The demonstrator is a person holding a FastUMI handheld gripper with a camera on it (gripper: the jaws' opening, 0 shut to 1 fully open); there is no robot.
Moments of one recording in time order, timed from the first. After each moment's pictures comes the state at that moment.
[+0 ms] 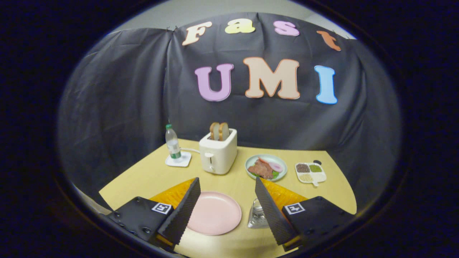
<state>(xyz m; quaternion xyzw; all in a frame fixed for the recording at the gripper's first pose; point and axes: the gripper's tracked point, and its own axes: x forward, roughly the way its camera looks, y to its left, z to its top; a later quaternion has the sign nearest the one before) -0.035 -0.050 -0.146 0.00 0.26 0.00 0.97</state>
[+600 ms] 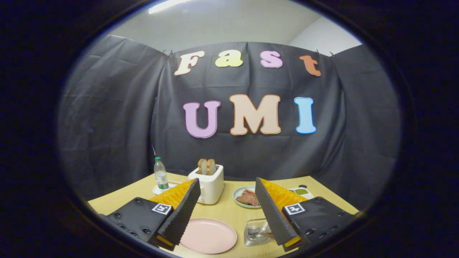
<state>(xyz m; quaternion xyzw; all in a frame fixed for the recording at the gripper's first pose) -0.029 -0.047 -0.100 -0.01 0.12 -0.04 0.99</state>
